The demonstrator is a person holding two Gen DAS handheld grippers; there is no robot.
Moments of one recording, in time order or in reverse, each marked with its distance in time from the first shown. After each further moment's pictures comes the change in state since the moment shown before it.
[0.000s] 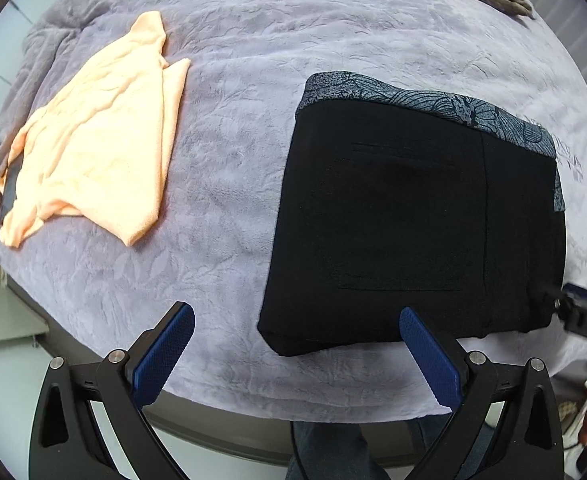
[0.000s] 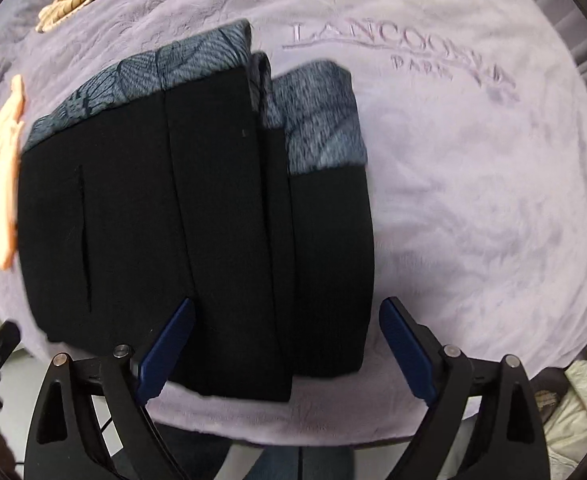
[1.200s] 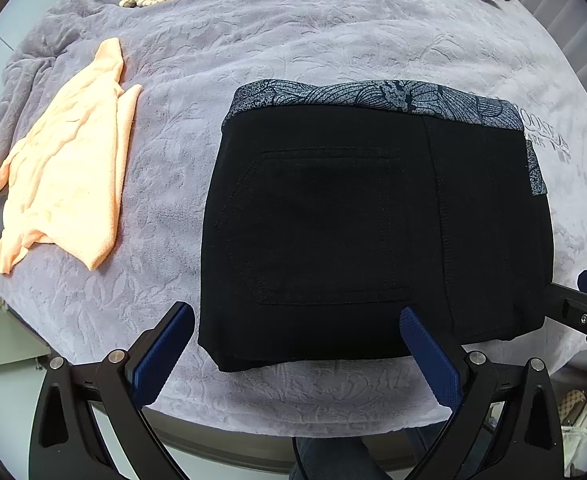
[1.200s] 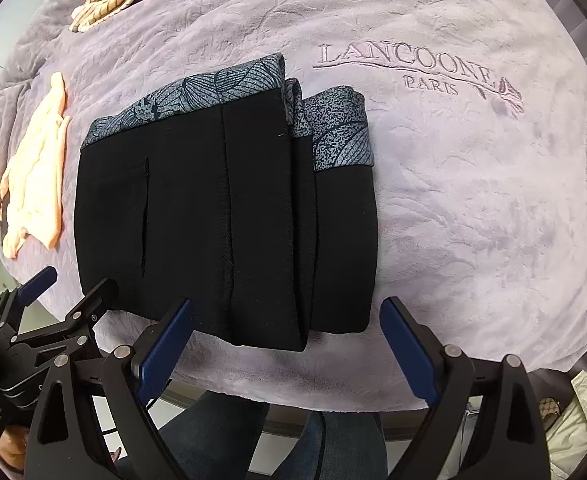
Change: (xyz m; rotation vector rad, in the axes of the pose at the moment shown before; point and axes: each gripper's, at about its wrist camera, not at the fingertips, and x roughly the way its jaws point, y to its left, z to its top) left arm 0.001 -0.048 0.002 0.083 -0.028 -0.005; right arm -0.047 -0.005 0.001 -0.046 -0.006 0.049
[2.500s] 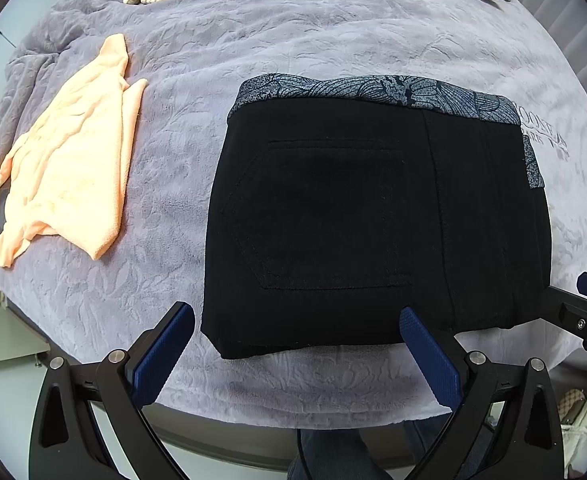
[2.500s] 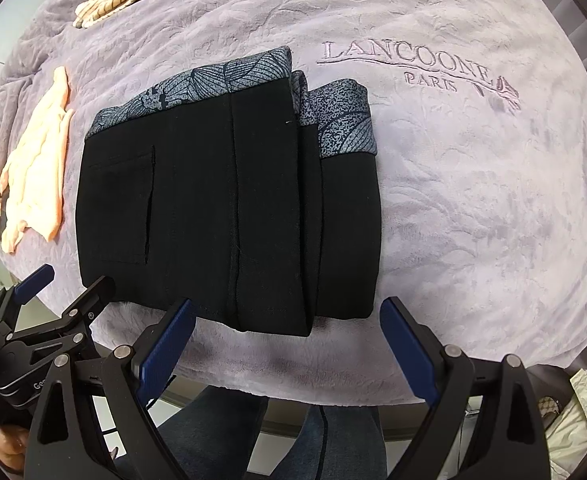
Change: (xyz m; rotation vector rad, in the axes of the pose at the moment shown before) left arm 0.001 0.010 -0.006 0.006 0.001 -0.002; right arm 0.002 0.007 -0.013 -0.005 -0.011 -0.009
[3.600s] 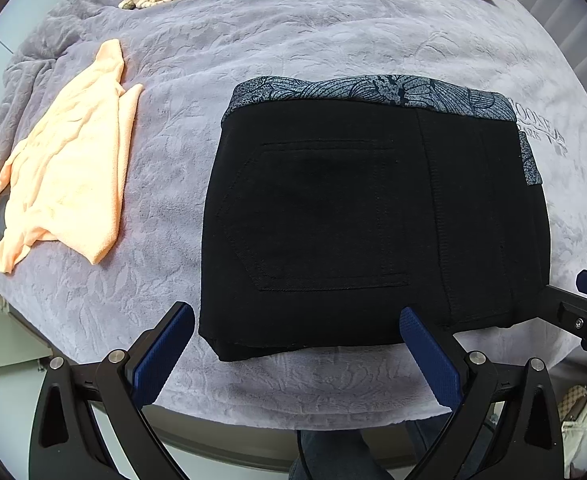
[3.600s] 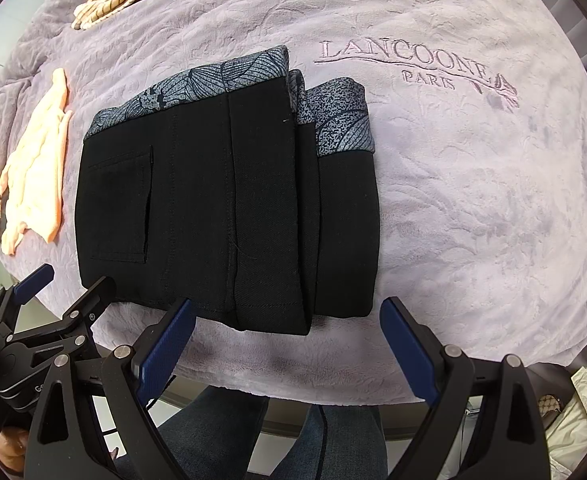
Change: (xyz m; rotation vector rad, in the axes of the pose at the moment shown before) left arm -0.001 -0.011 0.000 -0.001 -0.005 0.009; right arm -0.001 -0.001 -0.001 0.002 -0.002 -0.002
